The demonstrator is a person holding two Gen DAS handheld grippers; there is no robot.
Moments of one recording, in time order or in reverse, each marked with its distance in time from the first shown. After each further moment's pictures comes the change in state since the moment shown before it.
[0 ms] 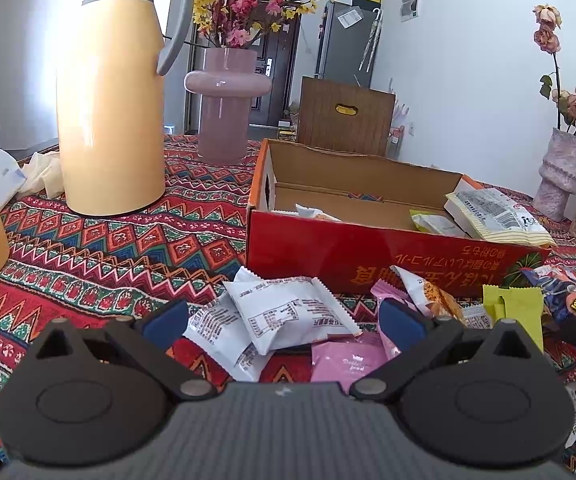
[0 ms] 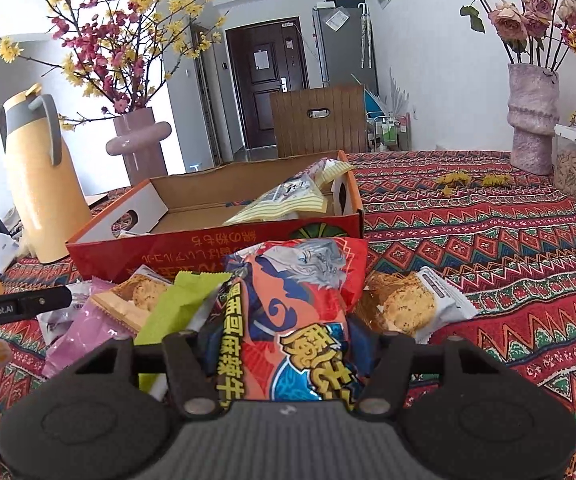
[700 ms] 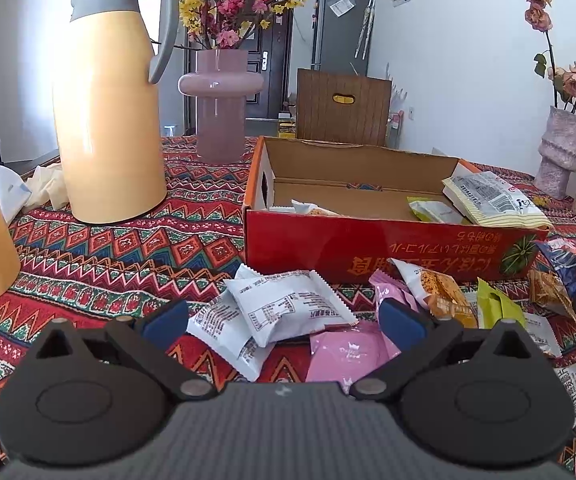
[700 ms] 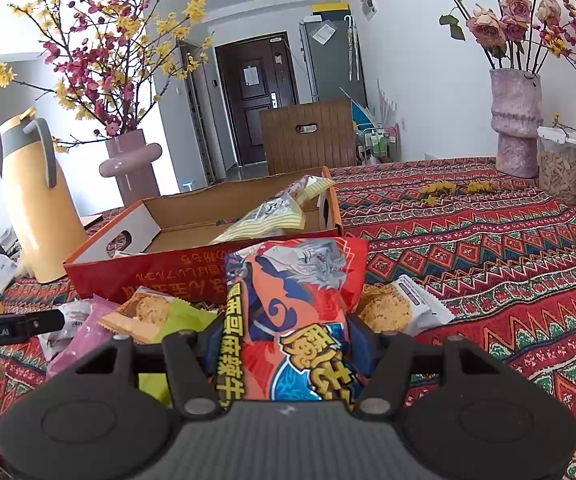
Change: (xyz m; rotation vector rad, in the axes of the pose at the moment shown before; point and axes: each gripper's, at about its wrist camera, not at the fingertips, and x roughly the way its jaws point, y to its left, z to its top) left arm -0.007 -0.009 0.004 0.065 0.029 0.030; right arm -0.010 -0.010 -0.001 0.033 -0.042 -0.012
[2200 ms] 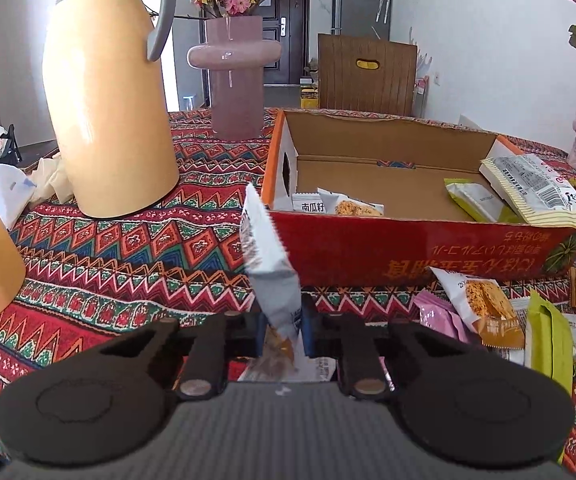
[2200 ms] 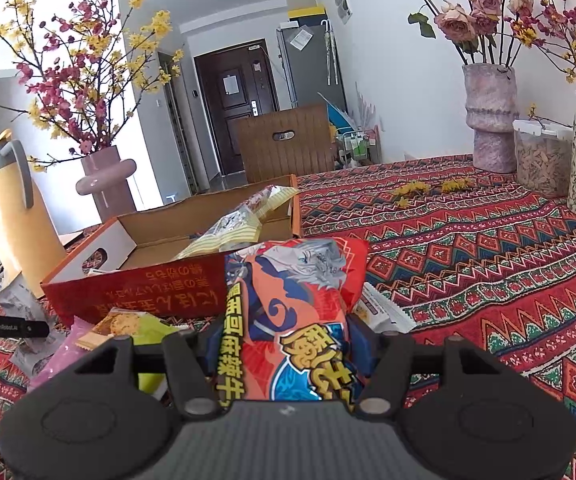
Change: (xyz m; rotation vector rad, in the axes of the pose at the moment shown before) left arm 0.033 0.000 0.021 0.013 0.112 0.073; right arm -0.001 -0.025 0.004 0.044 -0.026 -0.040
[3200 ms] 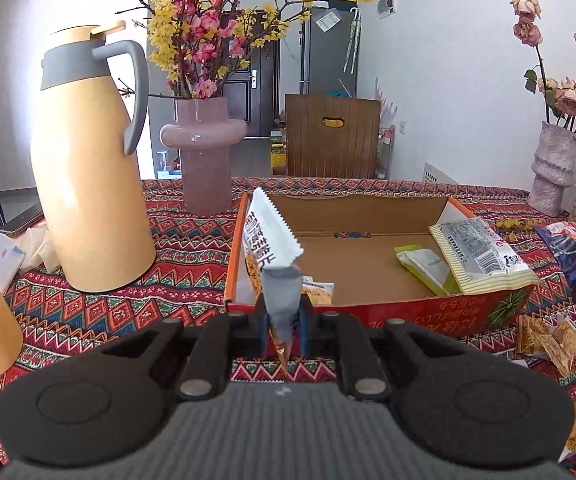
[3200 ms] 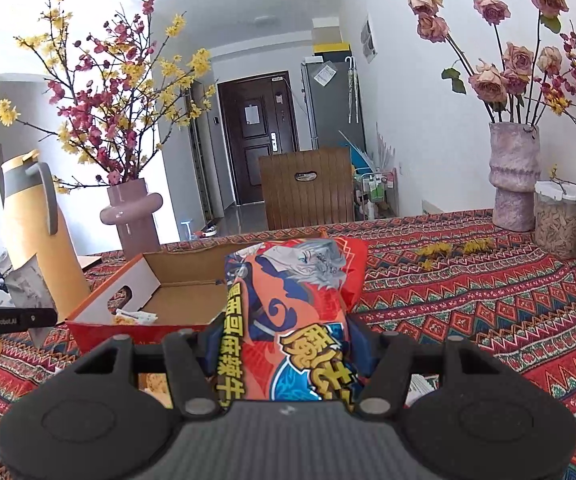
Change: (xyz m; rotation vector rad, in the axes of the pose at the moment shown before) left arm -0.043 -0.016 0.032 0.035 -0.169 -0.083; right arm -0.007 0.034 0.039 -0.079 -0.111 0.039
